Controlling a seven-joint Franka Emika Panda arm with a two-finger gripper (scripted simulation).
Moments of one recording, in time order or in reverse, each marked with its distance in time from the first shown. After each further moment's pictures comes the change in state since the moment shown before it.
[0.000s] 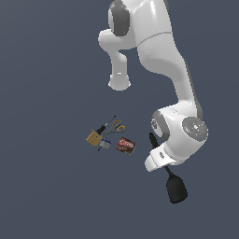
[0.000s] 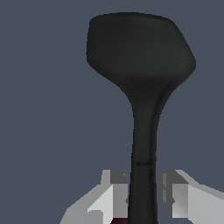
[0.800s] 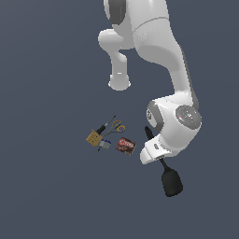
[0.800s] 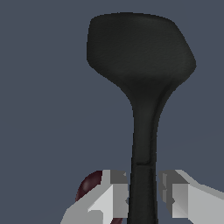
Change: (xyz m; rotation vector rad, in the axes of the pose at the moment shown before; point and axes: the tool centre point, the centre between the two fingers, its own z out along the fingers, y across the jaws) arm -0.027 0.014 -0.025 0.000 -0.003 0.000
